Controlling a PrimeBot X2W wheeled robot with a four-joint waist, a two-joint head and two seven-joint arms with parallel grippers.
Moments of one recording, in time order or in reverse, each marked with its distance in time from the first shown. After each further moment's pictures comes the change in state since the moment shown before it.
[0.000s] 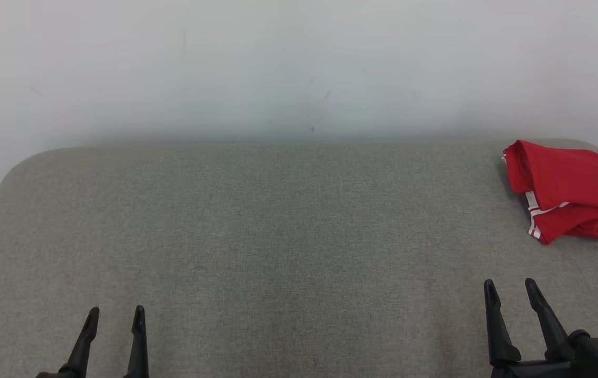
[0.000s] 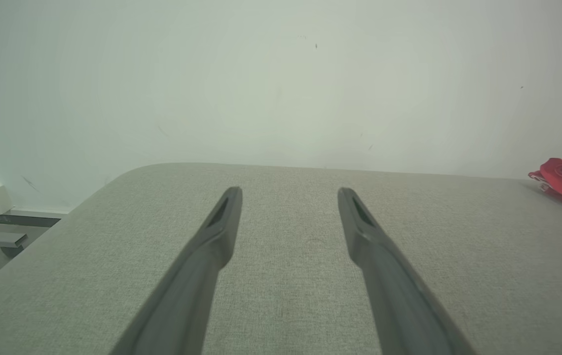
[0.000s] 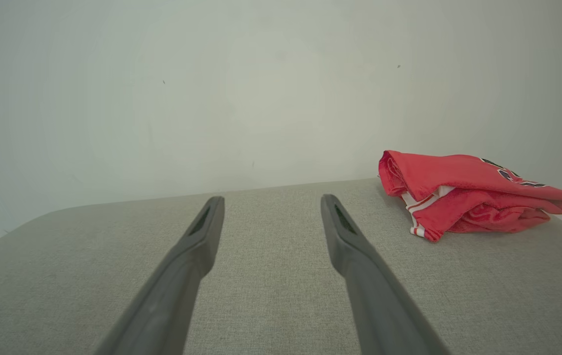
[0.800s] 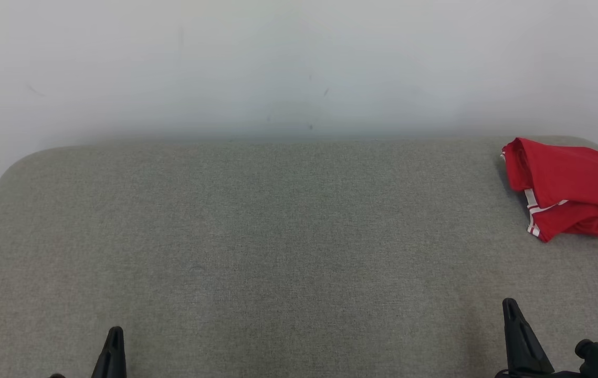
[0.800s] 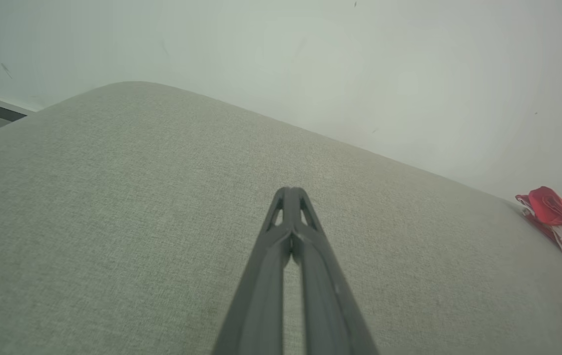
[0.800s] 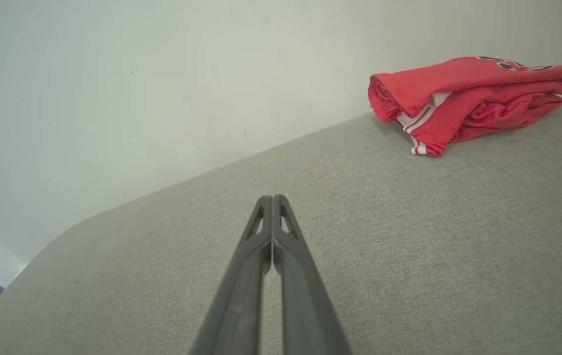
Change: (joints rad) left arm 0.001 -0.013 0.008 0.086 -0.238 0.000 0.068; right arm 0.005 0.007 -0.004 0.093 0.227 0.000 0.044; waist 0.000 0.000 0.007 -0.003
